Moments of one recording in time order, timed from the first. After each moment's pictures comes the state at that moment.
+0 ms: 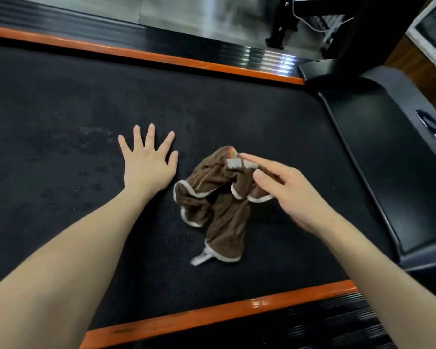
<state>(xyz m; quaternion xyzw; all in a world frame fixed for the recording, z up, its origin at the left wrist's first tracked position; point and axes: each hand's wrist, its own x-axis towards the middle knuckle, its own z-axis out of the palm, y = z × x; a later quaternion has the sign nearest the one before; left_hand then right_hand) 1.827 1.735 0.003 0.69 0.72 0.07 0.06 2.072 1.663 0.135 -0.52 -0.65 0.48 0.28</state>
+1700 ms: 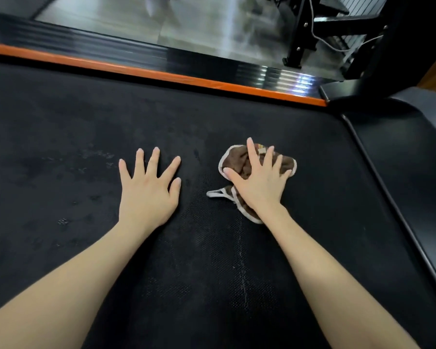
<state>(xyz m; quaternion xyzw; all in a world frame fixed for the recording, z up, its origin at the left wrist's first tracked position) 1.828 1.738 -0.004 0.68 0.73 0.09 0.01 2.047 1.797 0.021 -0.72 -0.69 0.02 0.06</state>
